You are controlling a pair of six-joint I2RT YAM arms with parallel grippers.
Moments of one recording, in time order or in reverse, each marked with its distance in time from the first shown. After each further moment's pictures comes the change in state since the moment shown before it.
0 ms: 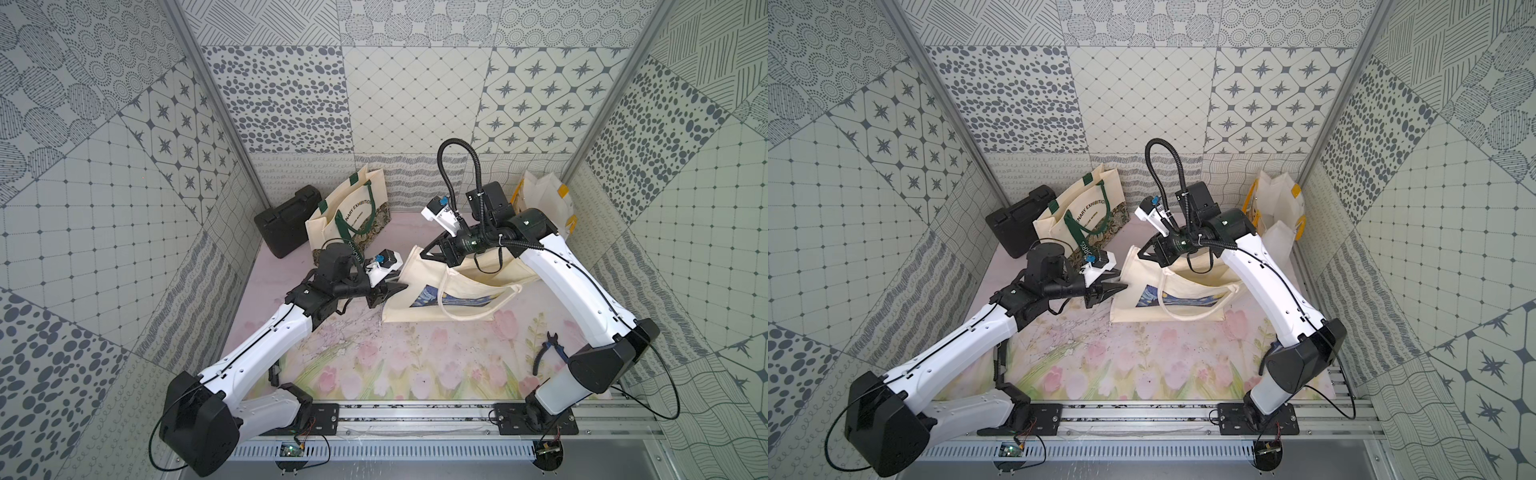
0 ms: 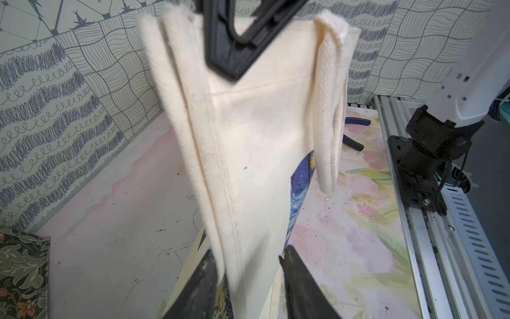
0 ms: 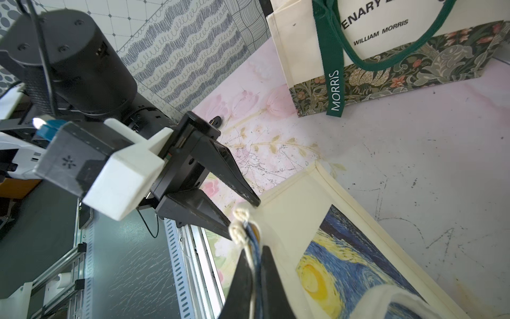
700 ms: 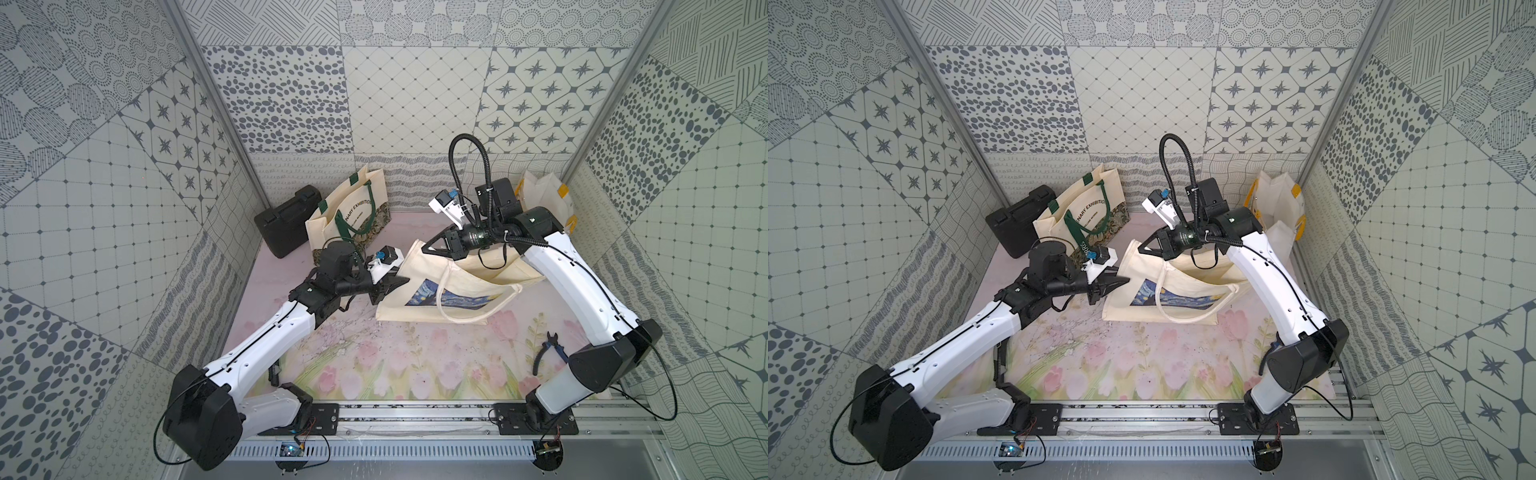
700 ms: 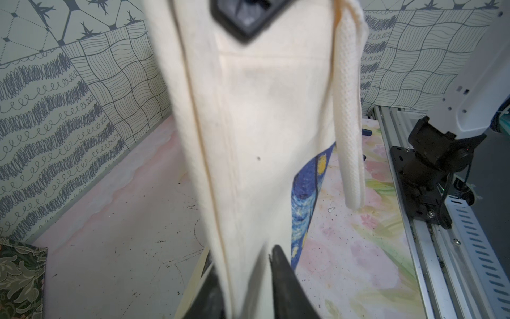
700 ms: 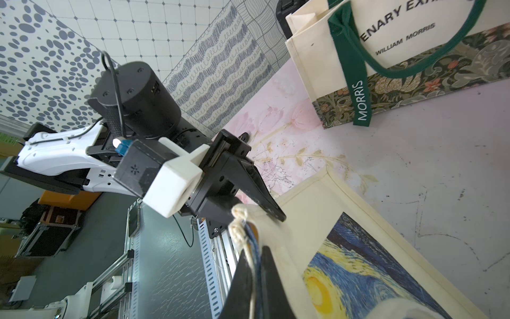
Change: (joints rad) left arm -0.001 0.029 -0.012 0.063 0.010 -0.041; right arm -0.087 -0.002 0.007 0.051 -0.171 0.082
